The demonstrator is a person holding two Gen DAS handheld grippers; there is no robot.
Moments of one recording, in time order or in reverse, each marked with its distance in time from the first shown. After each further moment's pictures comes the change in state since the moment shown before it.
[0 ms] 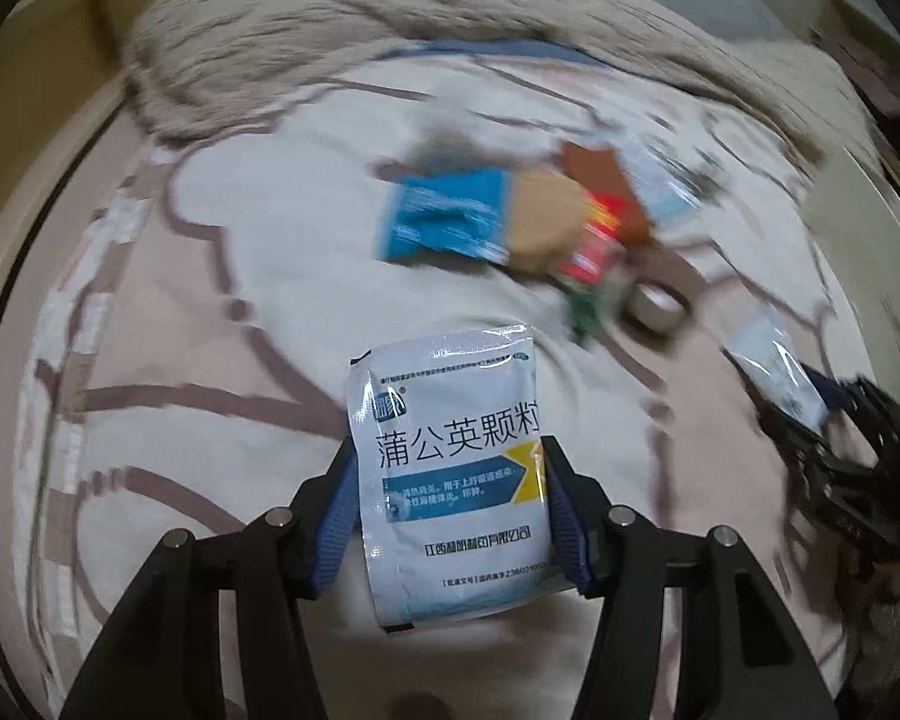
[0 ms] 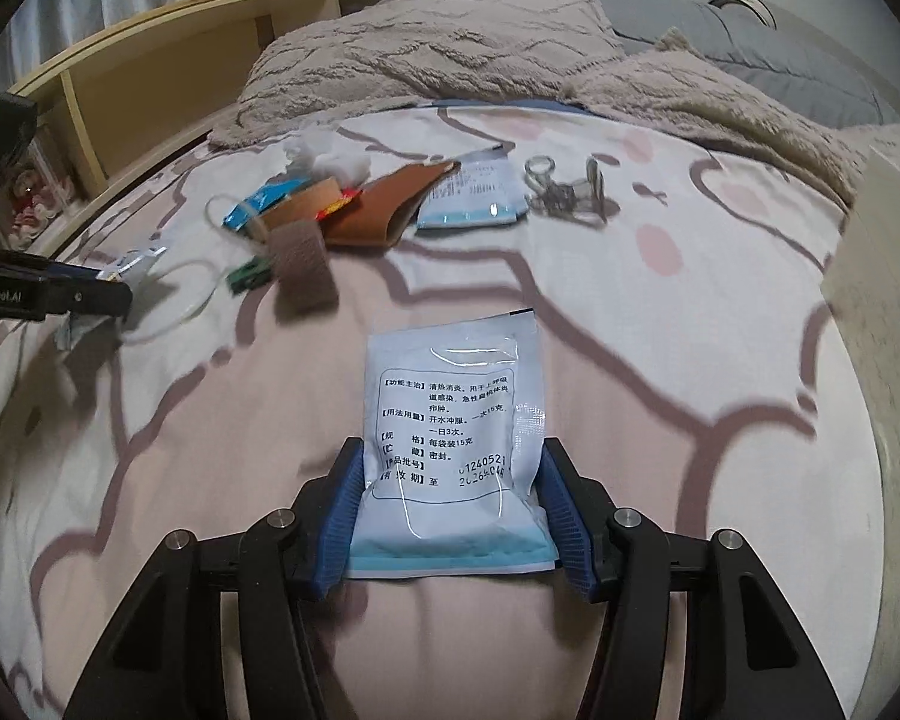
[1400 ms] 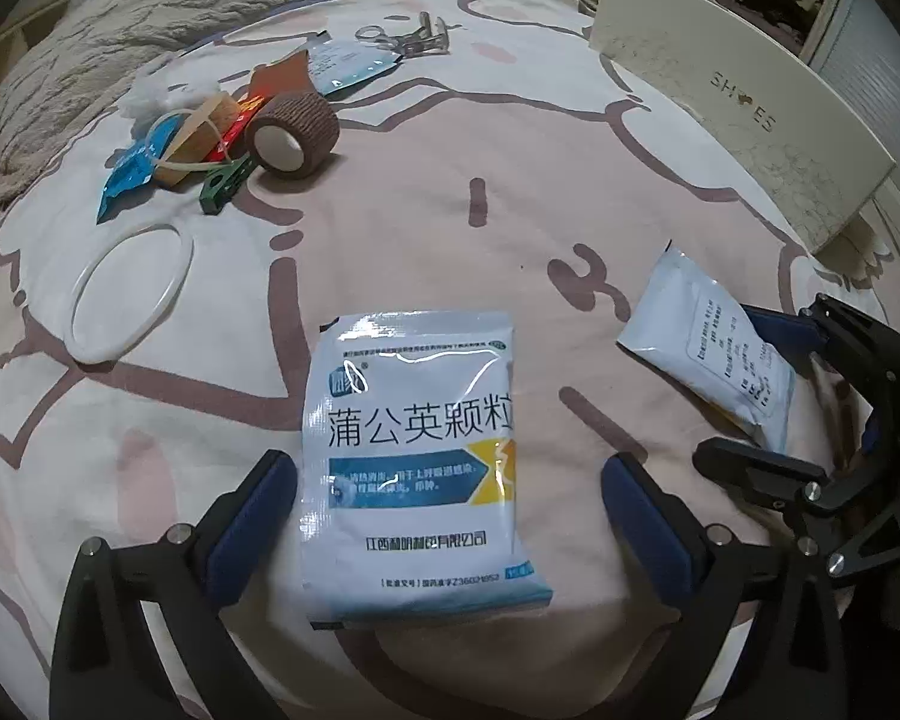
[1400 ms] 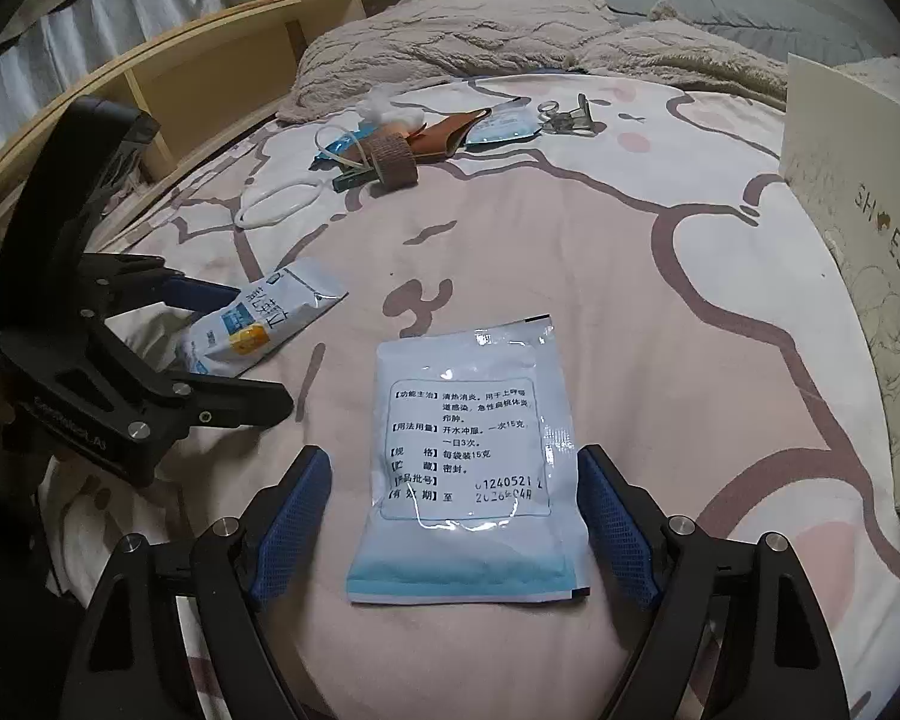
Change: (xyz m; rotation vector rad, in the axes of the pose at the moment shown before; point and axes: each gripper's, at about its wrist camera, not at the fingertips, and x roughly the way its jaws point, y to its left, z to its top) left arm 0.021 -0.122 -0.066 0.230 0.038 -0.124; right arm -0.066 0.009 -0.086 0.050 0.014 0.112
